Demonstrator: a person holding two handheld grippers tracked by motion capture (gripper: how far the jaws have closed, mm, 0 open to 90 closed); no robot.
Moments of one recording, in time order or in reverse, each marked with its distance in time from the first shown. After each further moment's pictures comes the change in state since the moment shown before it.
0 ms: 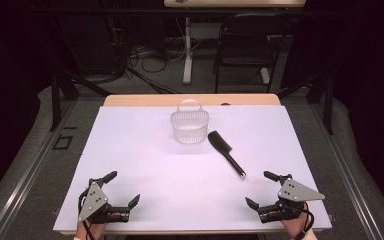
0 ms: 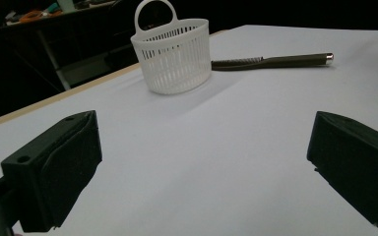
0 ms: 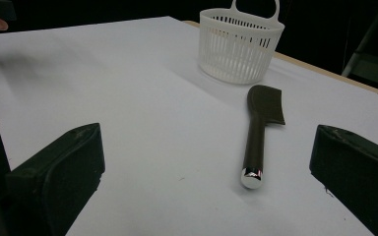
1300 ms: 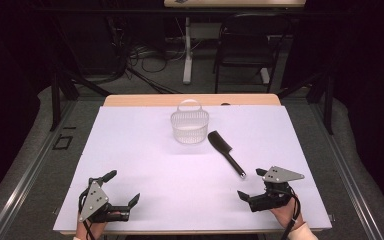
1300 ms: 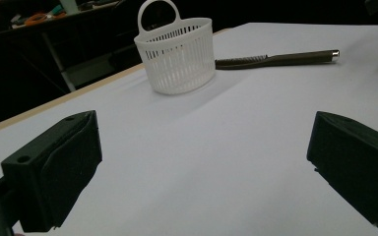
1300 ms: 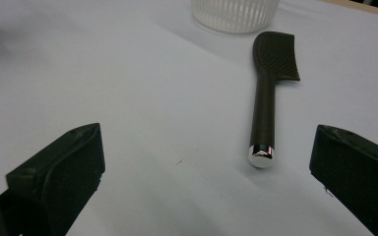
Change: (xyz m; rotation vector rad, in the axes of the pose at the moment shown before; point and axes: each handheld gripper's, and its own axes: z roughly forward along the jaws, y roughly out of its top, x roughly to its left) left arm 0.000 0.001 0.001 0.006 0.011 0.021; right arm -0.010 0.009 0.036 0.231 -0.003 0.112
